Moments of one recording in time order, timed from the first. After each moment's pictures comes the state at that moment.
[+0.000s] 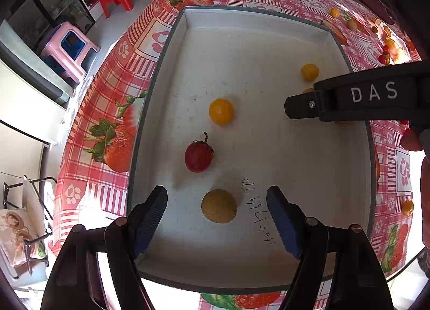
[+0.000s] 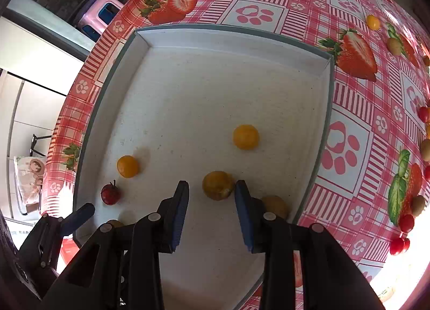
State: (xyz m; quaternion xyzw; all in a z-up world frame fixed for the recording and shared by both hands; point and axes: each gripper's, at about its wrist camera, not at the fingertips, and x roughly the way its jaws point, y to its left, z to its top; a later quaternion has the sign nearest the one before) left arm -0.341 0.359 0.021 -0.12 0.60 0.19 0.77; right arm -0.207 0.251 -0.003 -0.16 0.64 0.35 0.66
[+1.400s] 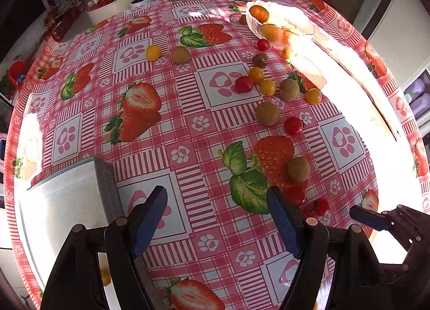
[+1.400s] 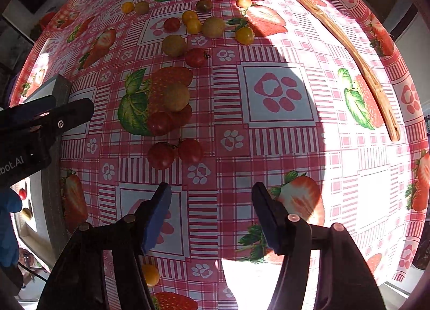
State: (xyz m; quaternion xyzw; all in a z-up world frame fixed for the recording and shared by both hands) left arm -0.130 0.190 0.040 -0.01 0.58 -0.01 0.81; right arm -0.168 -0.009 0.016 -0.07 0.63 0.13 0.76
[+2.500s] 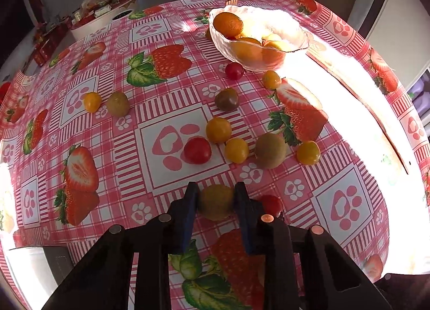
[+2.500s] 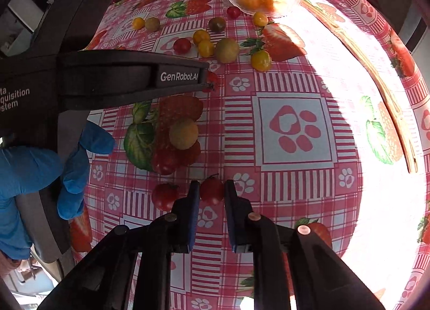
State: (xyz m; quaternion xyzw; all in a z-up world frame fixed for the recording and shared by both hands) left arm -0.052 0.147 0.014 0.01 0.55 -0.03 0.83; right arm -0.139 -0.003 0.012 -0.05 0.60 0.17 0.78
